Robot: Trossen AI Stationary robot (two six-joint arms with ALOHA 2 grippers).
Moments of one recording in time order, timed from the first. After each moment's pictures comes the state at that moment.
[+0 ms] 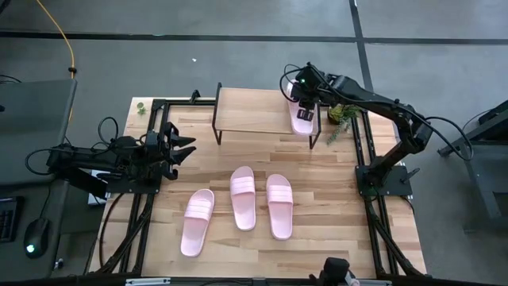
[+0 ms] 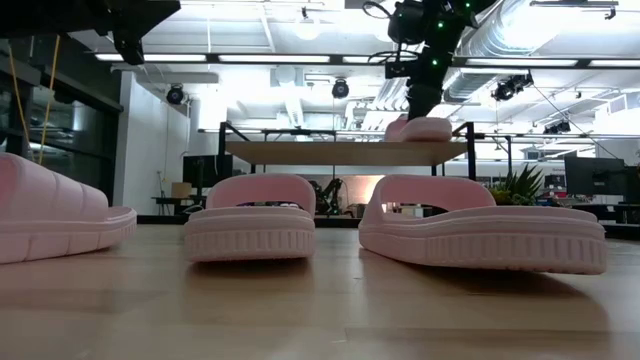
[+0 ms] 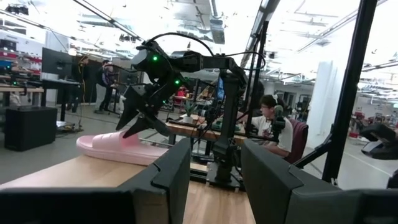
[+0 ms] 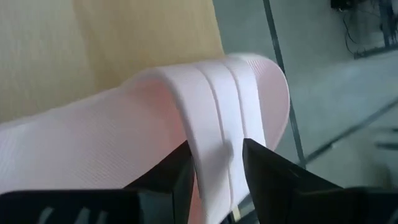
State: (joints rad) left arm 0.06 0.30 0.22 0.34 -0.23 -0.08; right arm -0.62 1.57 1.42 -0.84 0.32 -0.51
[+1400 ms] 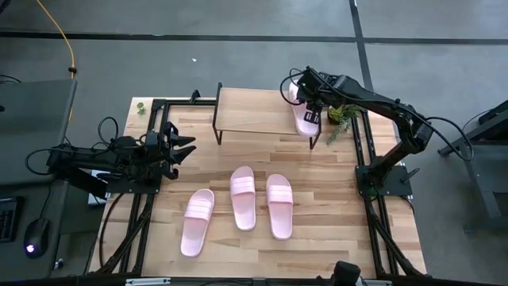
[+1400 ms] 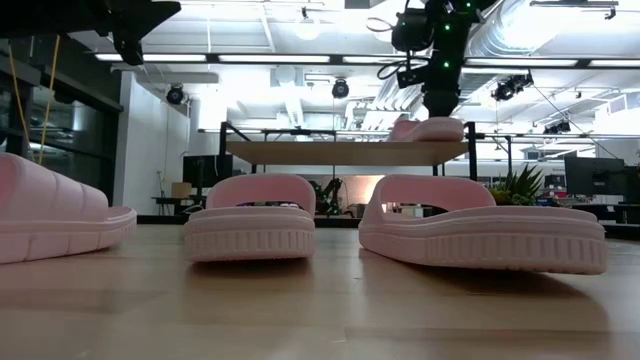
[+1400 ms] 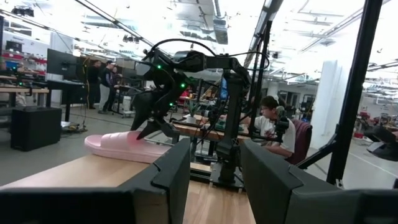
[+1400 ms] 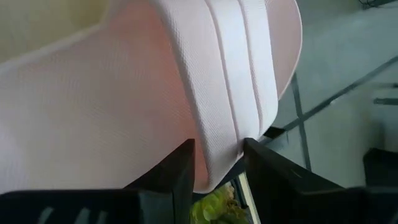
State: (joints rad) left arm 0.06 0.30 0.22 0.34 -0.25 -0.08; right arm -0.61 1.56 1.43 -1.01 0.40 -0.42
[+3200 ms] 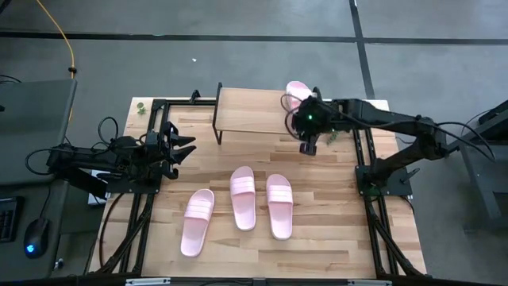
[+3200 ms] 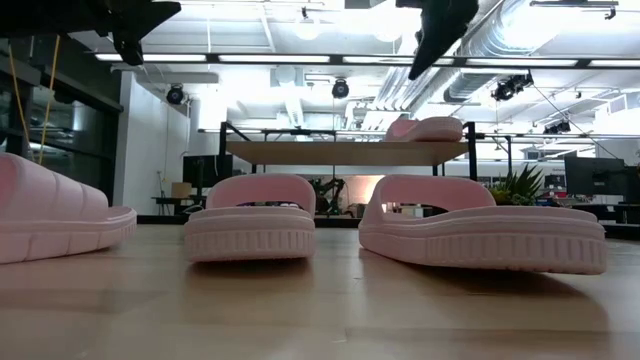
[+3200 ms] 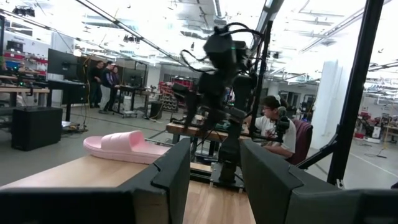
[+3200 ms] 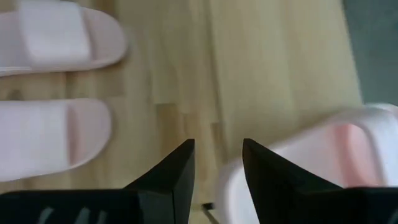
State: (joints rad) left arm 0.06 0.30 0.22 0.34 -0.25 -0.08; right arm -0.20 1.39 1.42 -1.02 0.17 -0.18
